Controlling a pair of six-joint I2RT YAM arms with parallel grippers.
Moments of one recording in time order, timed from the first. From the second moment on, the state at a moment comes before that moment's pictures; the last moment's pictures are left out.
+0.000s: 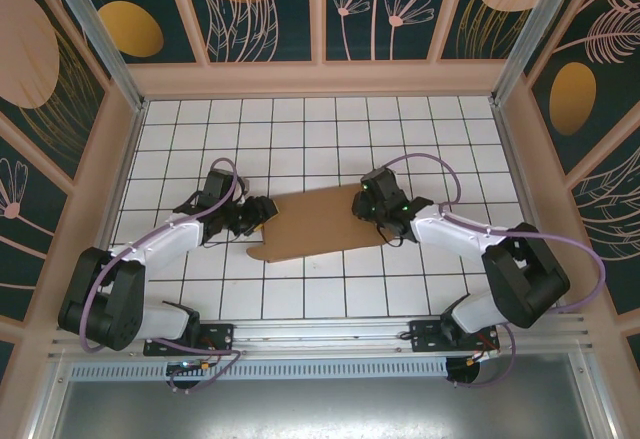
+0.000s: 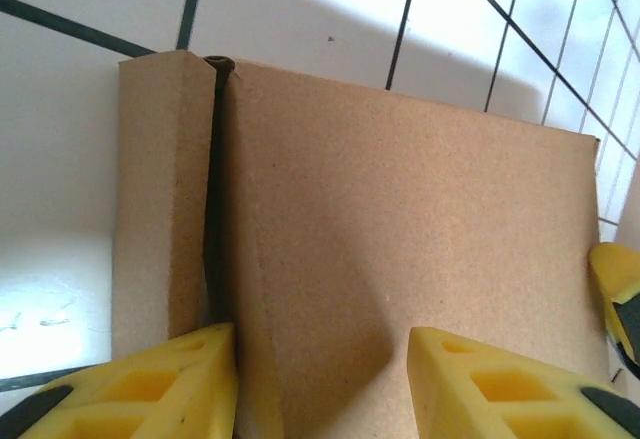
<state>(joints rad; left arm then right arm) -0.35 1.35 0.67 -0.23 0.43 -0.89 0.67 1.45 0.76 -0.19 0.15 0.75</state>
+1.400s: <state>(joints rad) -0.36 1.35 0.62 -0.27 0.32 -0.76 0.56 1.33 0.81 -0.32 -0.06 0.52</state>
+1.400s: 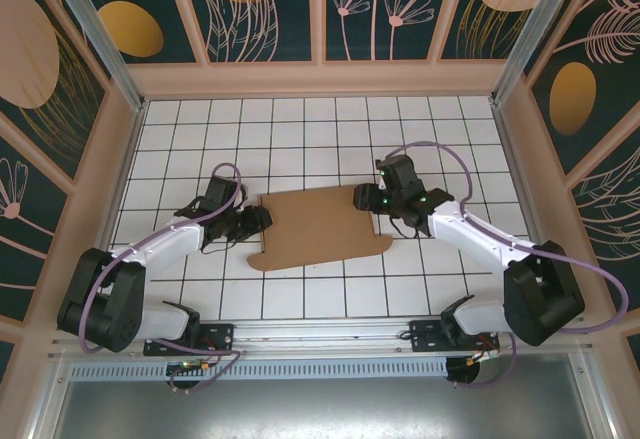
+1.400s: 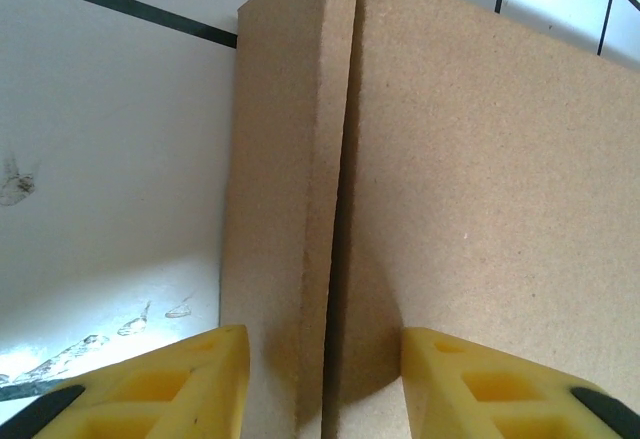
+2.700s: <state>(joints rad) -0.36 1.44 0.58 0.01 0.40 -0.76 0.31 1.23 0.53 -0.02 -0.41 0.63</state>
